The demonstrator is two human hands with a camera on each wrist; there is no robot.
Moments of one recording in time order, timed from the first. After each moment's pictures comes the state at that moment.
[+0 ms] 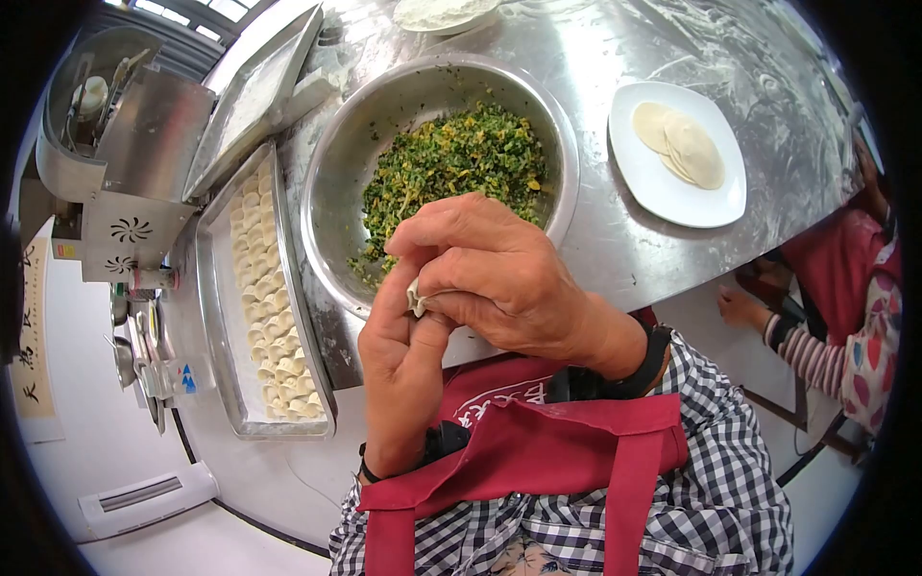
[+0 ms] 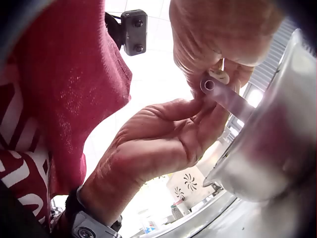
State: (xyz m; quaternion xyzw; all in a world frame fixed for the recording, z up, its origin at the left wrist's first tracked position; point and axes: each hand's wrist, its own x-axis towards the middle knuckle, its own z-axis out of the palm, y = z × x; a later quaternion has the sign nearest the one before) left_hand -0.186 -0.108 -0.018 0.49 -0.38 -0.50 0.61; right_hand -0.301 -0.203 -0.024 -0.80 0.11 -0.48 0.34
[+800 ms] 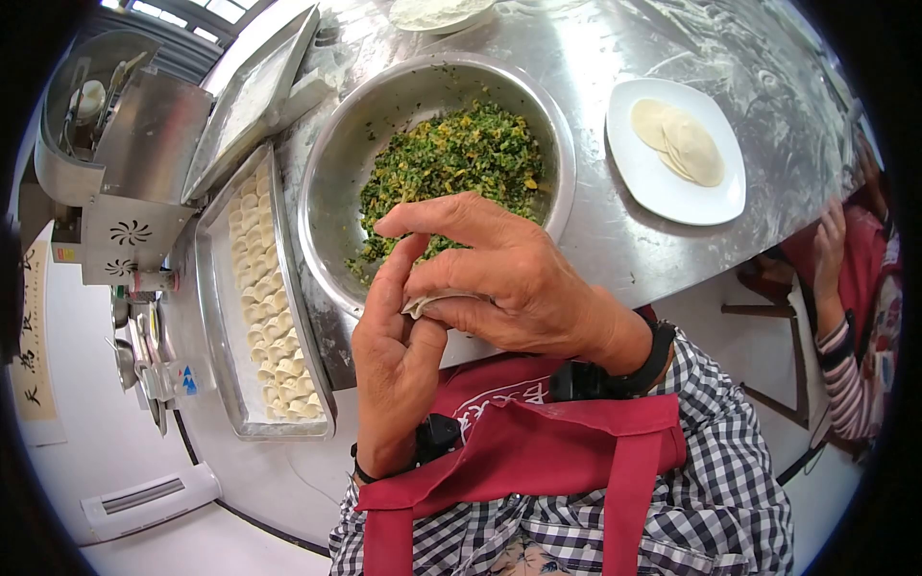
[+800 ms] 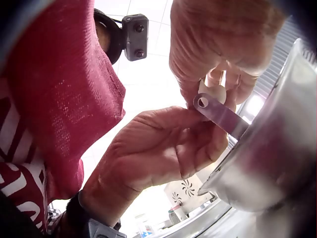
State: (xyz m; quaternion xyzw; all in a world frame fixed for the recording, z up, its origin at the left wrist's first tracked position) left_hand -0.182 -0.111 -0.004 0.58 -0.51 -0.41 0.48; right_hand -0.302 -0.202 -0.019 -0.79 0.12 -0.47 0.37
